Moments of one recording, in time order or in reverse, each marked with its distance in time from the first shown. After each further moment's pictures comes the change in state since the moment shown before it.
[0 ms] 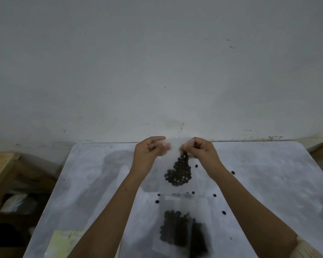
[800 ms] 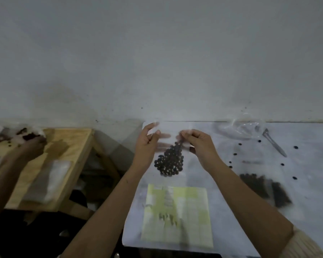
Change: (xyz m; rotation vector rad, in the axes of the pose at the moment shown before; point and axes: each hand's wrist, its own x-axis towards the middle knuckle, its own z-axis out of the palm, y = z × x) left_hand -0.127 0.049 -0.257 -0.008 0.059 0.108; right_hand -0.089 -0.014 0.288 0.214 0.014 0.110
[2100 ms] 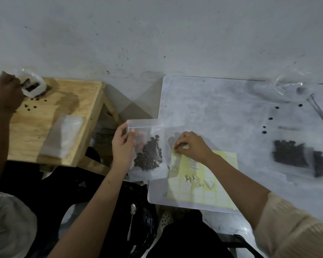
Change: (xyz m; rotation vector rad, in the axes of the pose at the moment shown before) left_hand -0.069 -0.085 -0.154 0.136 0.393 -0.137; right_hand 0.001 0.169 0.050 -1.109 -0.414 -0.133
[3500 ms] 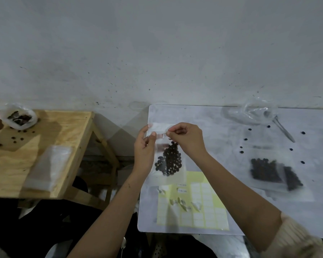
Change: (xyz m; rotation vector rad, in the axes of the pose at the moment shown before) left_hand 0.002 0.054 0.091 -0.062 -0.181 0.026; right_hand -0.002 -0.086 -0.098 0.621 0.539 0.156
